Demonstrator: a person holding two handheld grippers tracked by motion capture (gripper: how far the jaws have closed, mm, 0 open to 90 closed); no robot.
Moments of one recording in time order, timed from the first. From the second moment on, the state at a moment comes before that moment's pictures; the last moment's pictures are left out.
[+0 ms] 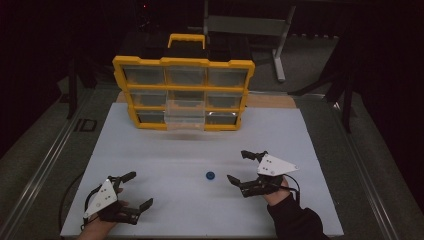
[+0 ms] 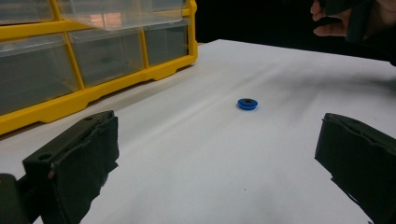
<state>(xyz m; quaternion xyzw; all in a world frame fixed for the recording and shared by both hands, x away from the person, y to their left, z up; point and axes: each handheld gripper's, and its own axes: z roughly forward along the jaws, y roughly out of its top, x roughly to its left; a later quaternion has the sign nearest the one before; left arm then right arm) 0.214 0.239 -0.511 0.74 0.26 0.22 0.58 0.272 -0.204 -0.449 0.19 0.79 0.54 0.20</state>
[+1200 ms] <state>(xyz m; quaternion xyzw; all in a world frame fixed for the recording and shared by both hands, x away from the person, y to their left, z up) 0.215 0.240 -0.512 0.74 0.26 0.22 0.58 0.262 -0.226 -0.470 0.21 0.77 0.56 0.22</state>
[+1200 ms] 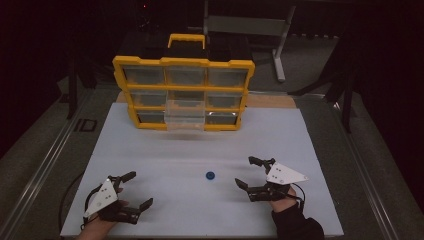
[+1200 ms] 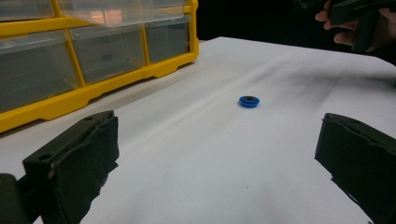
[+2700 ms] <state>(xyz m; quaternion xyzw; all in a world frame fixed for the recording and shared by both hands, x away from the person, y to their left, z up) 0.248 0.206 -0.412 0.77 0.19 0.13 0.59 0.252 -0.233 -0.460 0.21 0.76 0.58 0.22</state>
